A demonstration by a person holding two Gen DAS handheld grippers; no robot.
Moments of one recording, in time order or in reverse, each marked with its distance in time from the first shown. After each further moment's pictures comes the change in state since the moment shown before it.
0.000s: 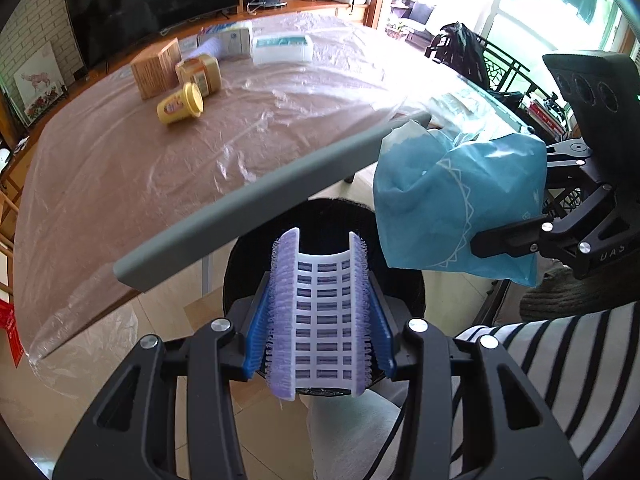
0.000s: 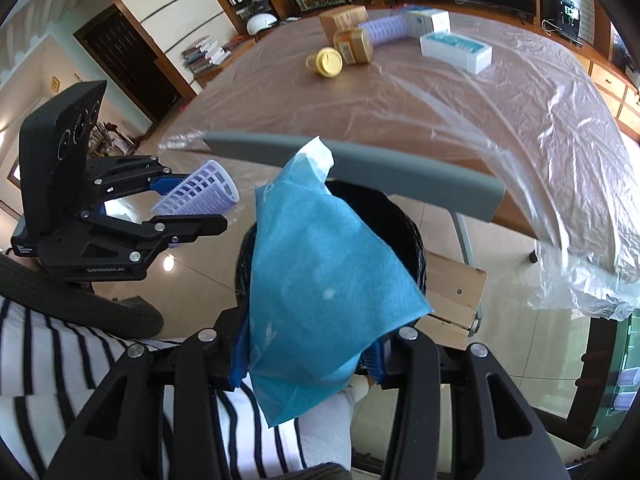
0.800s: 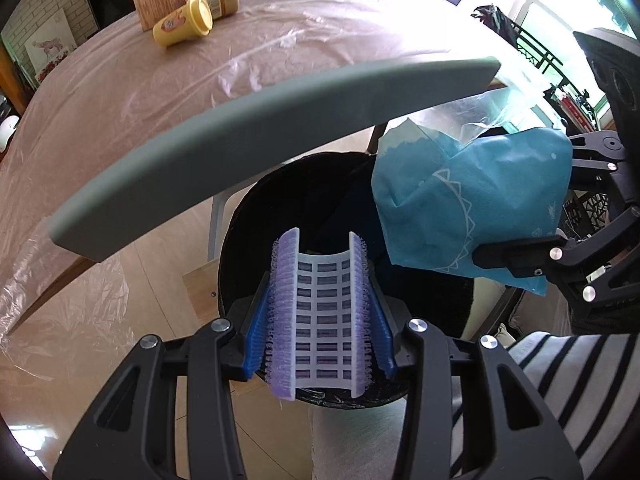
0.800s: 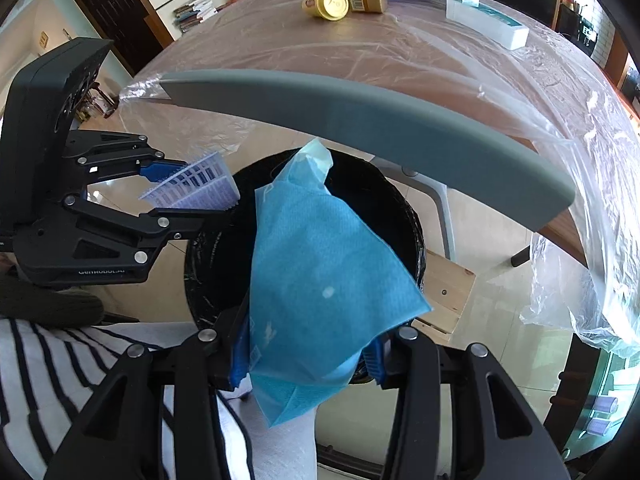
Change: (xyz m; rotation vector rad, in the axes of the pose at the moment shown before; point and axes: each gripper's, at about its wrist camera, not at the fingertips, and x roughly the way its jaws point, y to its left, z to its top) left arm 0.064 0.015 -0.009 -0.072 0.111 0.060; right arm 0.068 -0.004 0.004 -0.090 0.100 -0.111
